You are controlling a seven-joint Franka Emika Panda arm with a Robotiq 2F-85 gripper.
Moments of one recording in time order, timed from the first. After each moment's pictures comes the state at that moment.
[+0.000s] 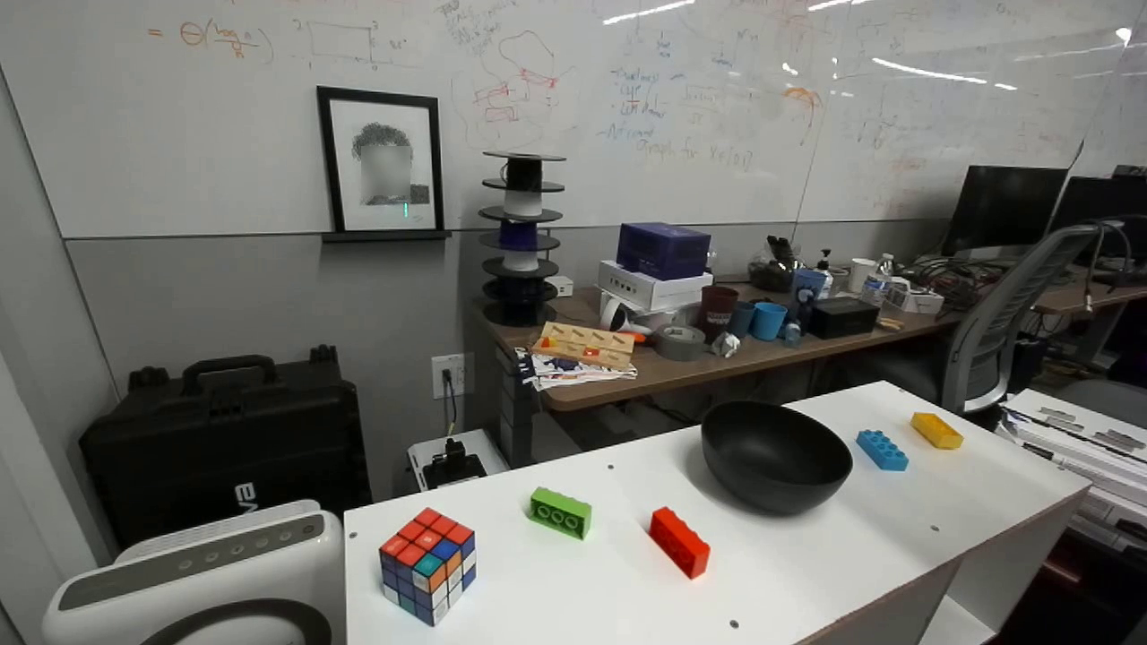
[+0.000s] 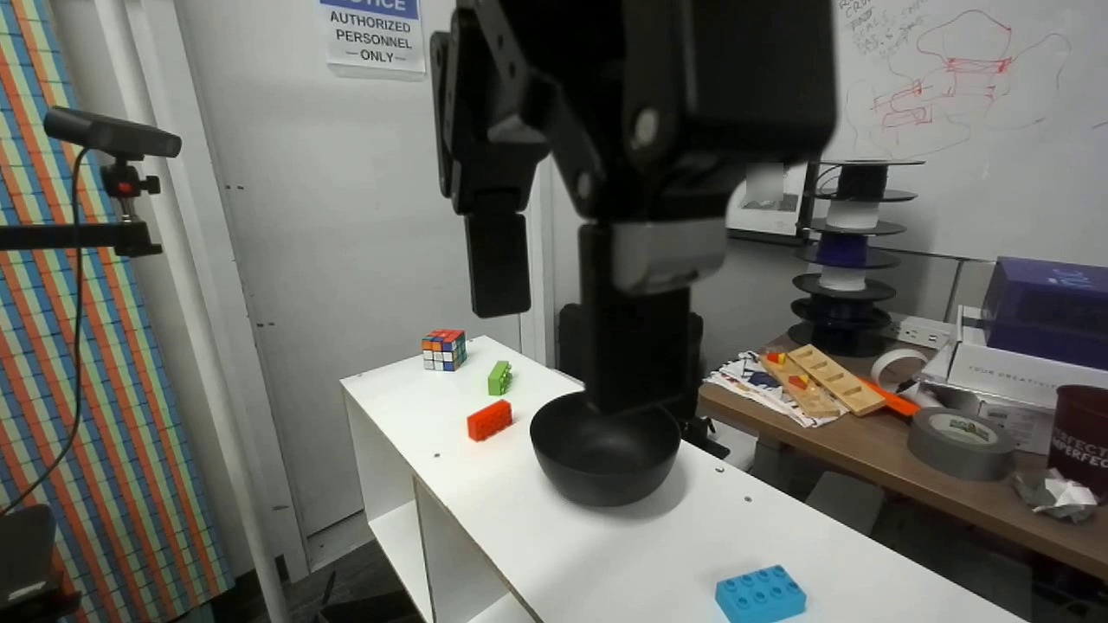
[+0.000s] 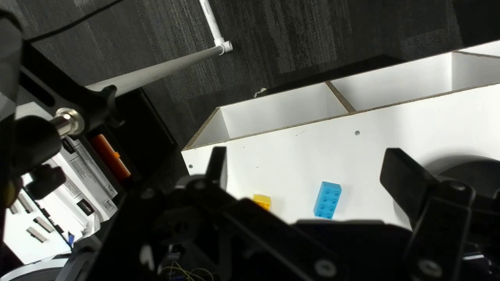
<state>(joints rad) -0.23 -0.23 -0.16 -2.39 -0.21 2.17 0.01</state>
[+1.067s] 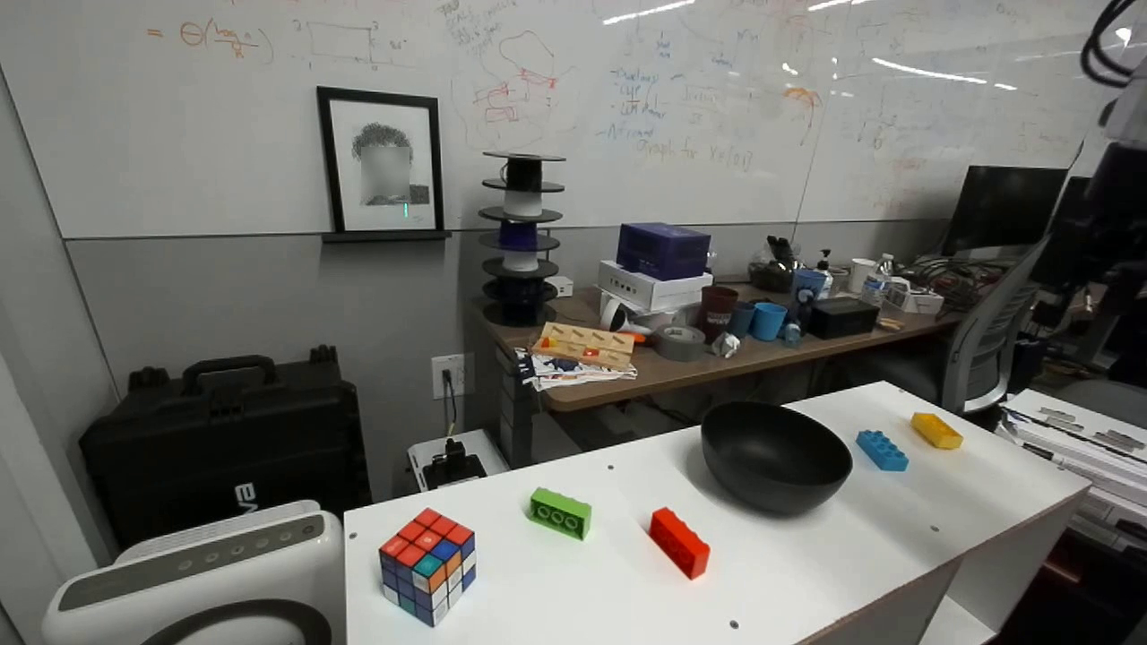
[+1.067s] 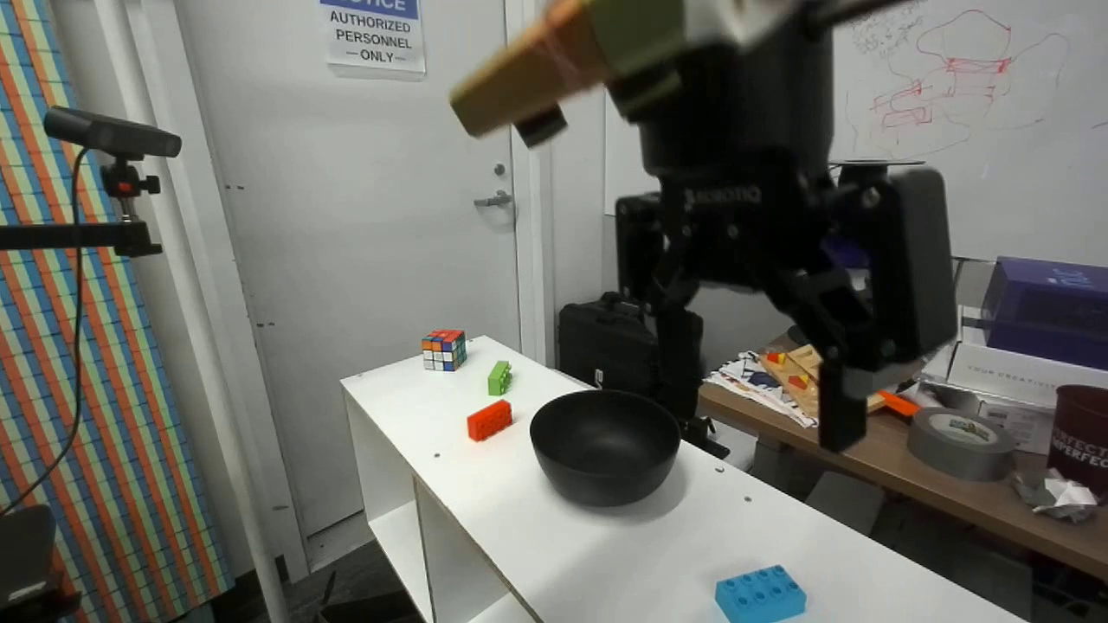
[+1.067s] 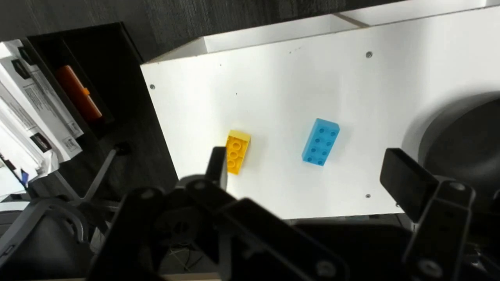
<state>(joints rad) -0.18 0.14 -0.15 -2.18 -0.18 2.42 -0.02</state>
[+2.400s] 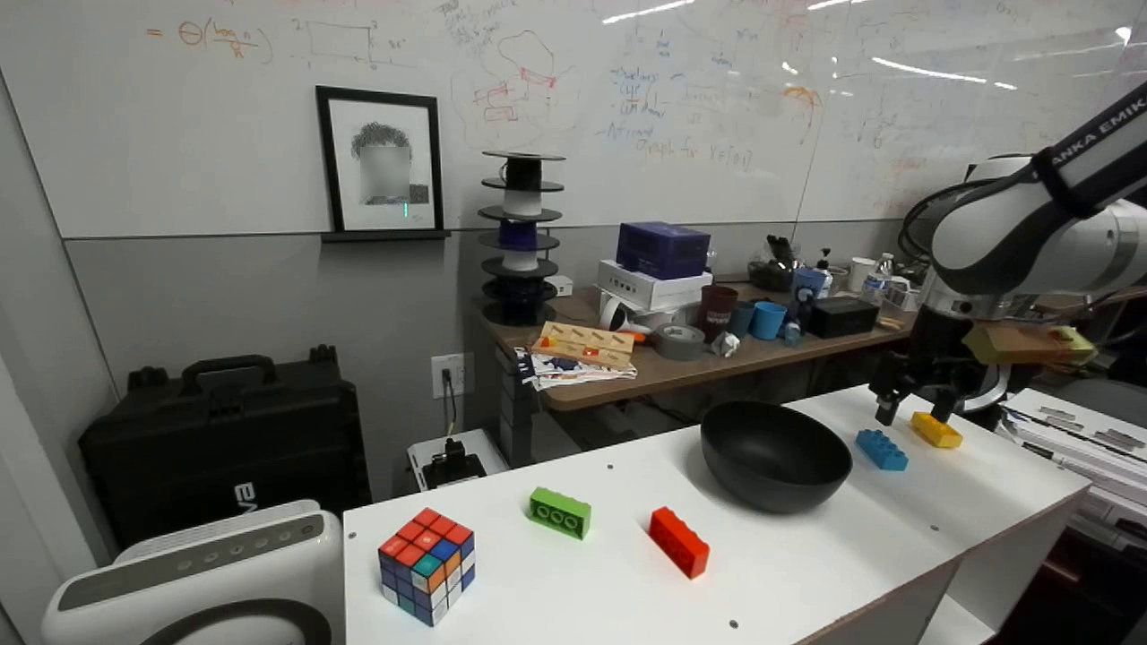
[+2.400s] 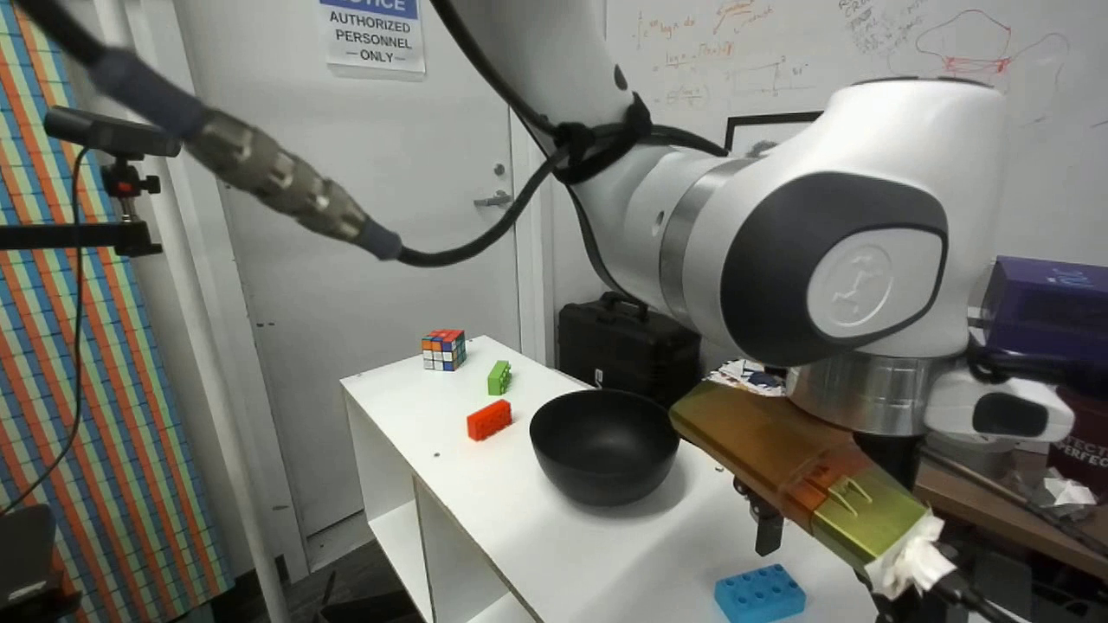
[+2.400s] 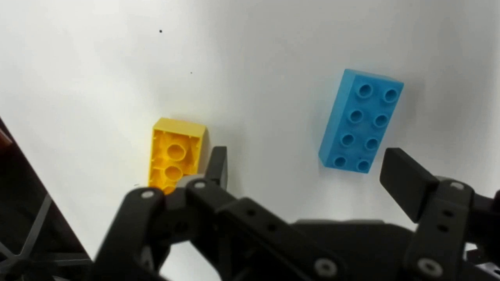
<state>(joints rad) -0.26 0.82 -0.08 -1.64 0.05 2.48 -0.10</state>
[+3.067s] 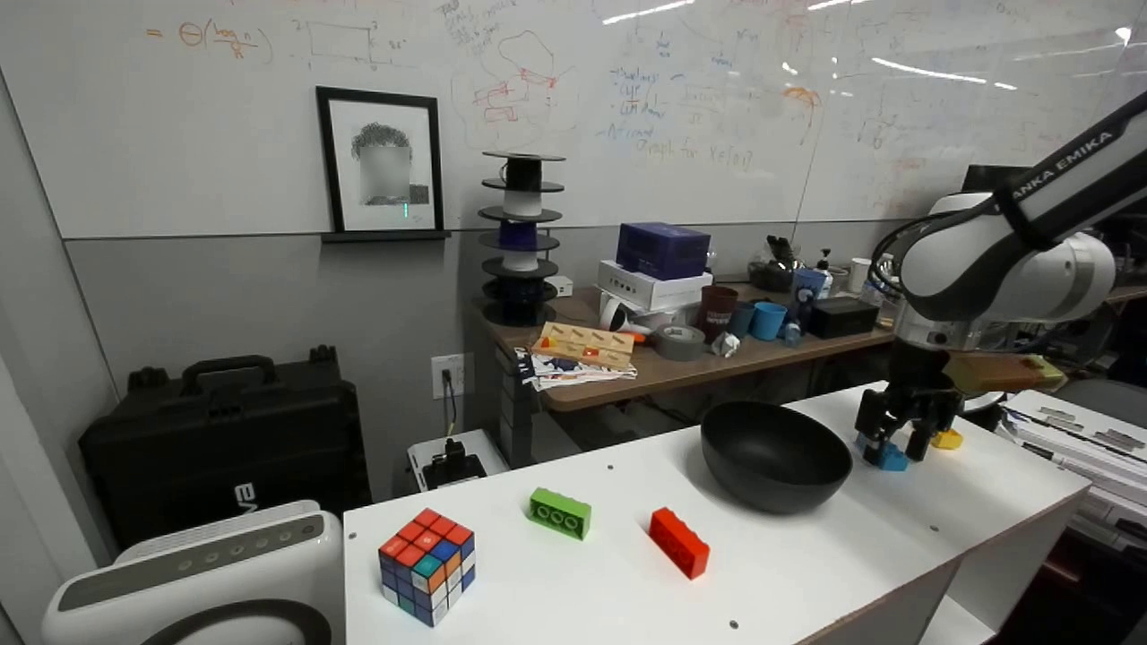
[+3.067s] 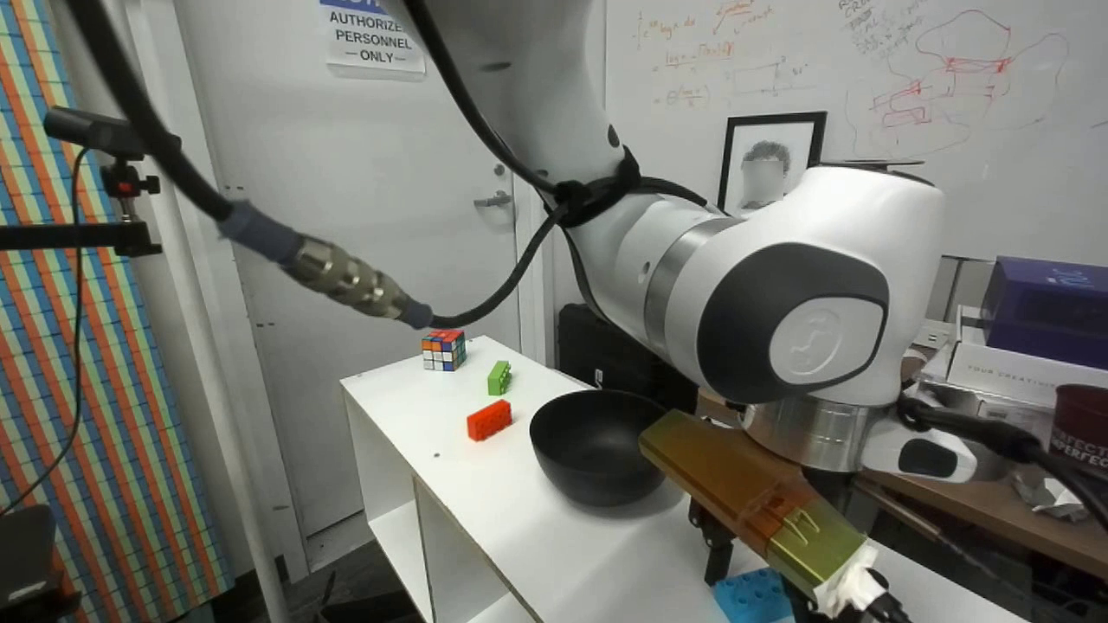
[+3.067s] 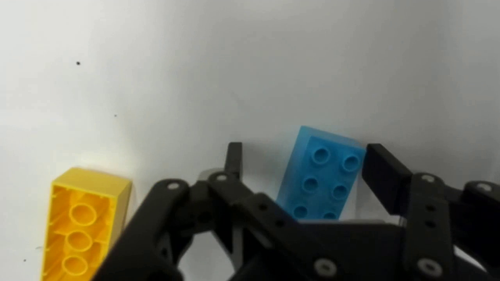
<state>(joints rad) -0.26 0.90 -0.04 -1.57 0.05 2.39 -0.16</state>
